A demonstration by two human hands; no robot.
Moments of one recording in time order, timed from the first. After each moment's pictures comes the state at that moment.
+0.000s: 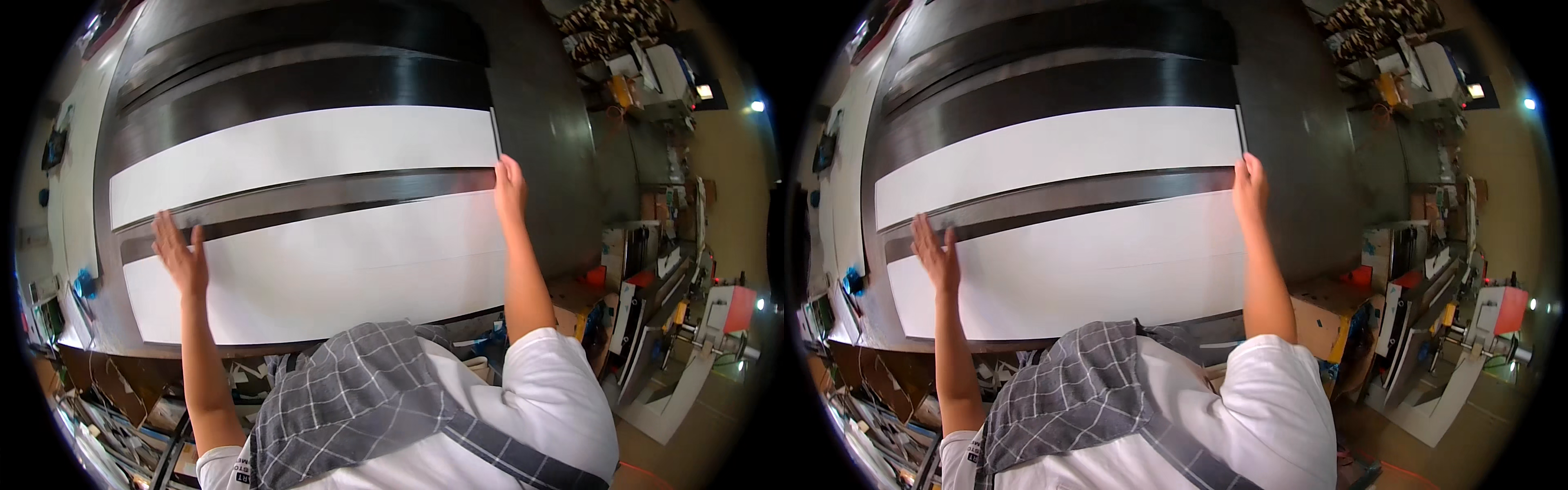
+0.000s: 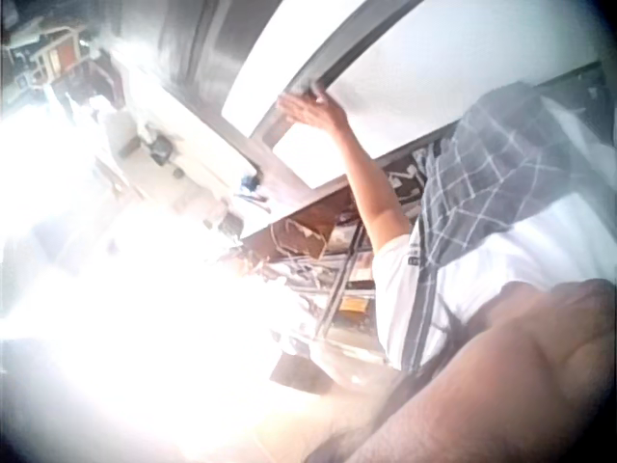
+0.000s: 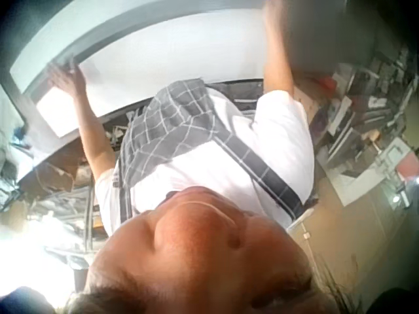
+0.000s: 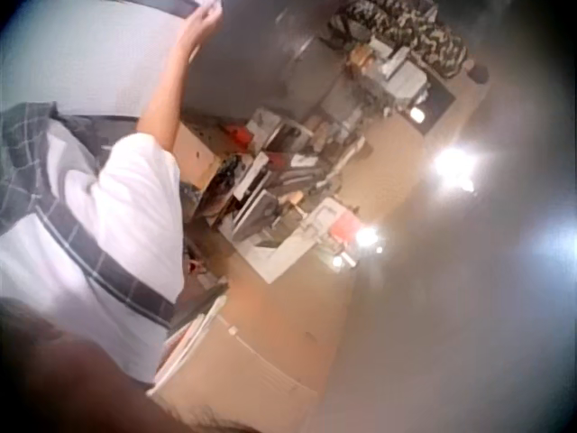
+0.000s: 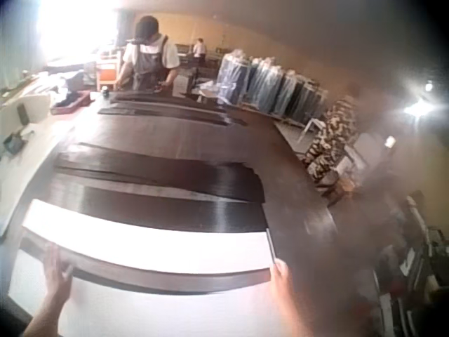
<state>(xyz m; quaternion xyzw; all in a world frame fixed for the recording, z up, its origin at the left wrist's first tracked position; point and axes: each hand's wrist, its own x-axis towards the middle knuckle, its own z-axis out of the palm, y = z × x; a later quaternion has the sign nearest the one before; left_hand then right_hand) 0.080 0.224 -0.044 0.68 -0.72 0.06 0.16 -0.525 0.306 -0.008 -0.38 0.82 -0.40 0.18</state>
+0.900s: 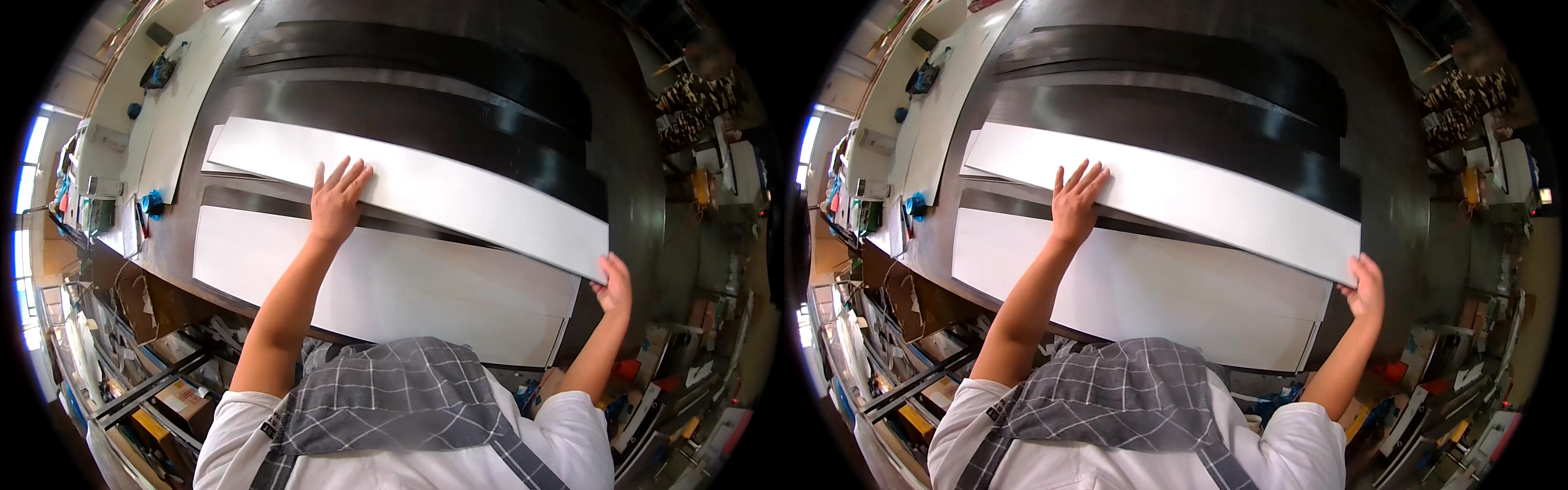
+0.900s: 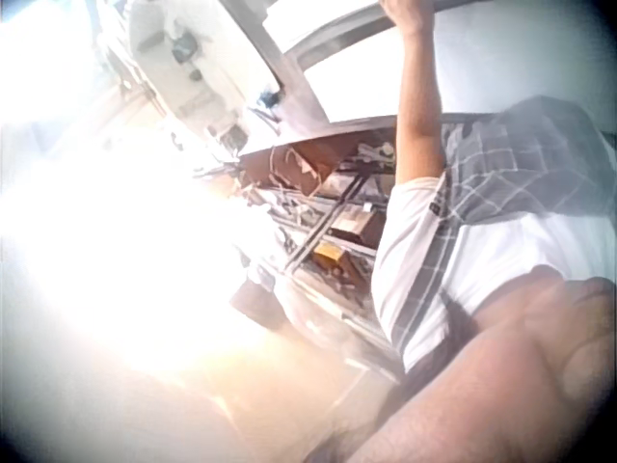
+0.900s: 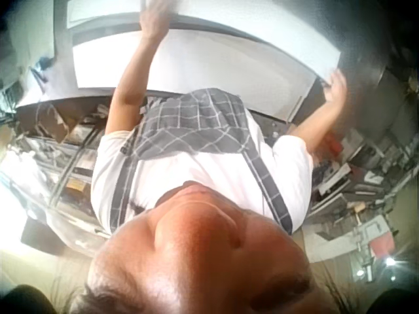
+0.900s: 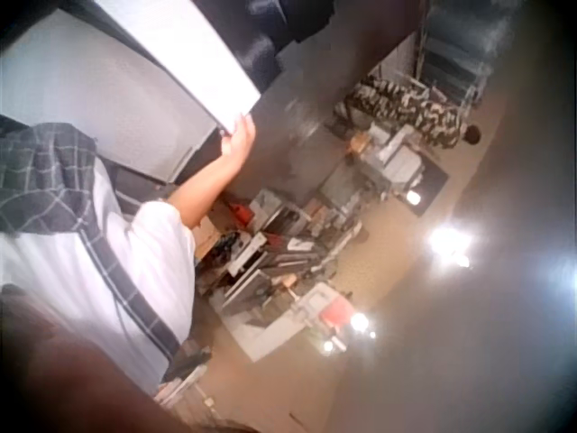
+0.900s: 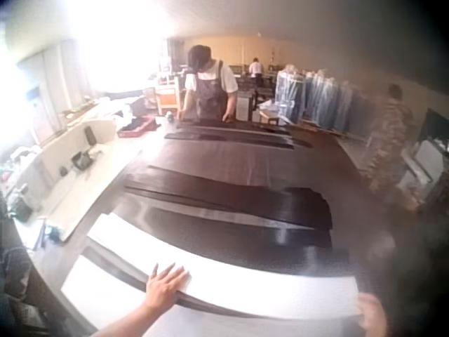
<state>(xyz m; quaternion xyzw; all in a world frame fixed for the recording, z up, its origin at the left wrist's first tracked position) -0.066 0.202 0.013 0.54 -0.82 0.02 0.20 -0.581 0.343 0.075 -0.19 0.71 -0.44 0.51</state>
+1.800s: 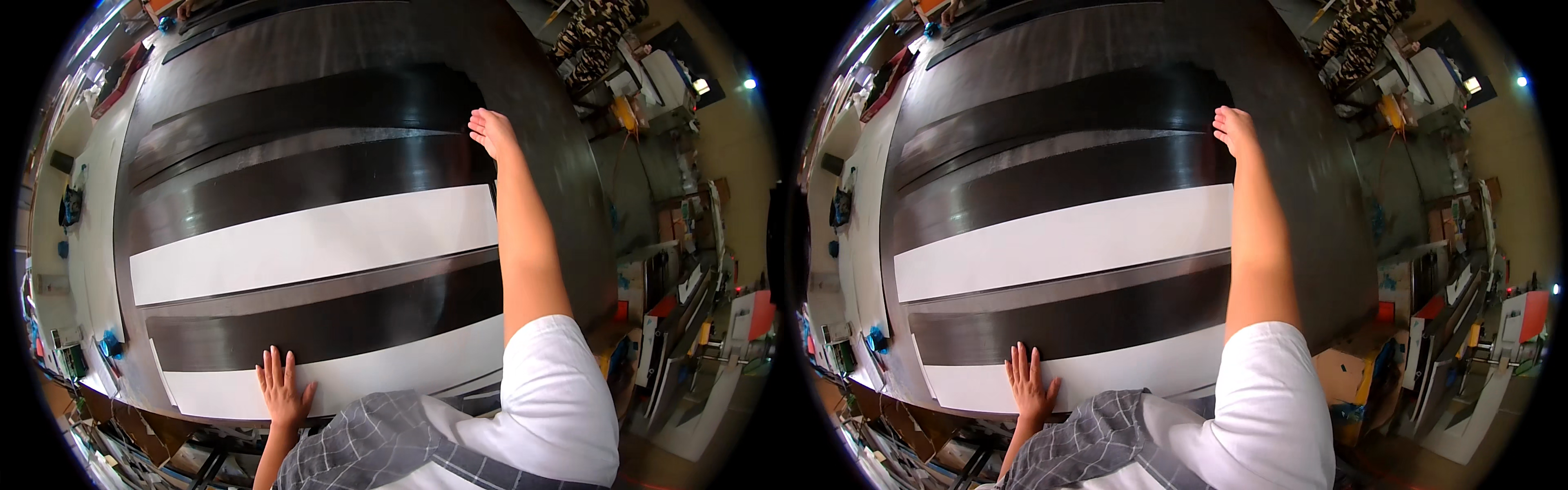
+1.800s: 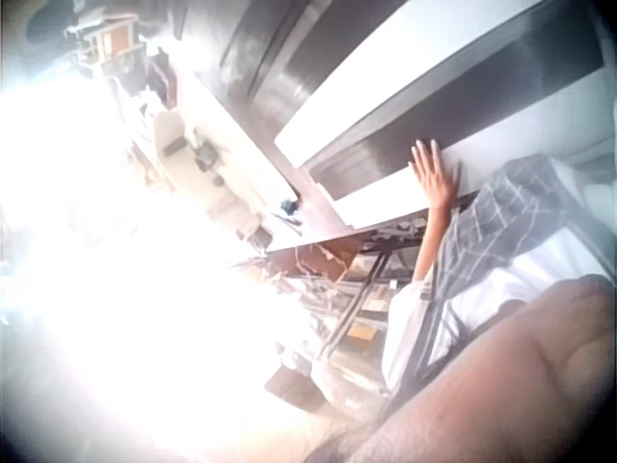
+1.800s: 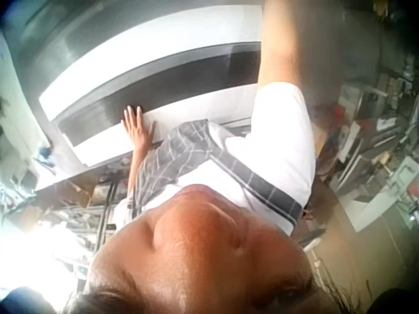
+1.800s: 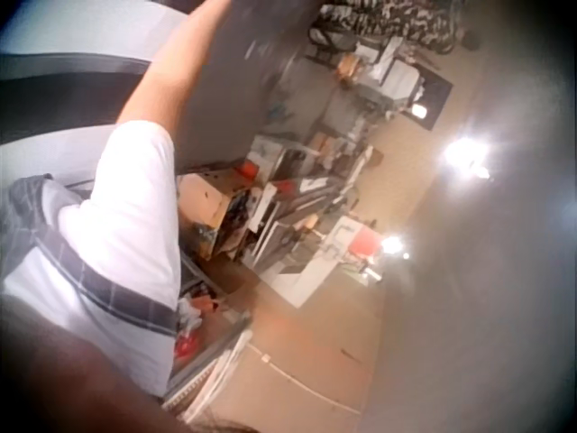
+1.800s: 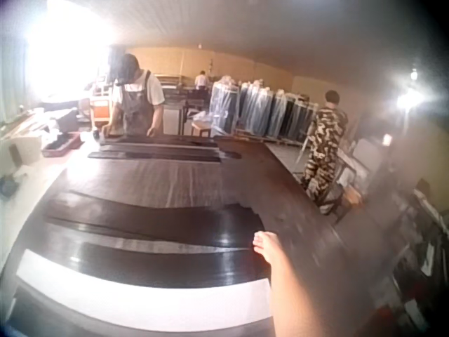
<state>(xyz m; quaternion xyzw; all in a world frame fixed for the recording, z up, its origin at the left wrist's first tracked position) -0.024 0.353 -0.002 0.57 -0.80 -0.17 -0.01 -0.605 0.036 0.006 -0.22 0.68 -0.54 0.44</state>
